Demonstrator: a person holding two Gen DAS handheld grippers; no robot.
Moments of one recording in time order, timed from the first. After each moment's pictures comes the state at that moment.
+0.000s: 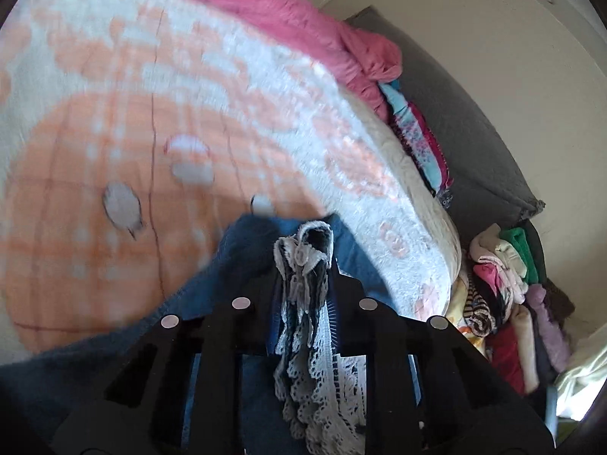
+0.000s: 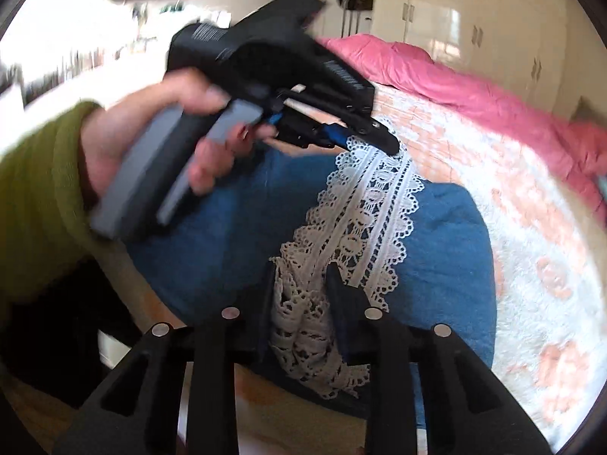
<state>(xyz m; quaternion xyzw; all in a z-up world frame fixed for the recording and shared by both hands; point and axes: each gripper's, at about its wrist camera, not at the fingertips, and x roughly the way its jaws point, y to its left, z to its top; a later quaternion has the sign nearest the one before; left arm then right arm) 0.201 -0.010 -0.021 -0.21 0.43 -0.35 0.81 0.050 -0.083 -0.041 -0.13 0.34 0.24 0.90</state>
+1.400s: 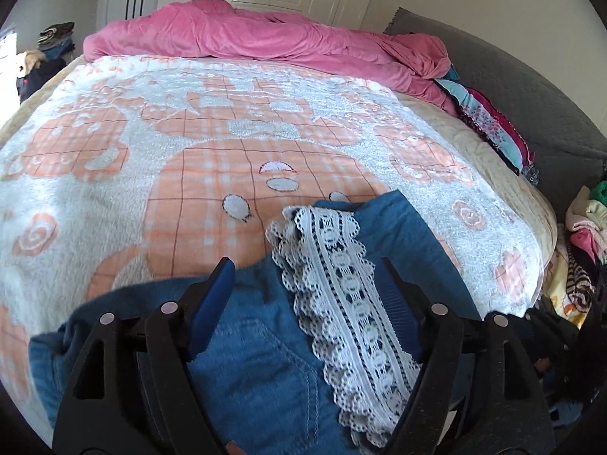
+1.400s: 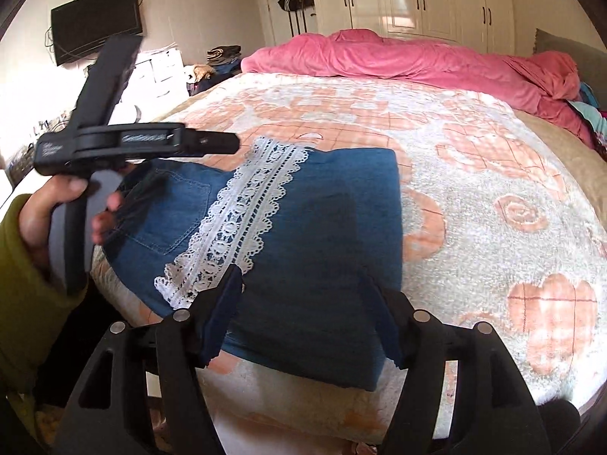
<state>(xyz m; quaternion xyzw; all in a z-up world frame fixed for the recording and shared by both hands) 0.132 0.002 0.008 -0.05 0.39 -0.19 0.90 0.033 -0.157 -0.036 -0.03 0.36 0.19 0.91</state>
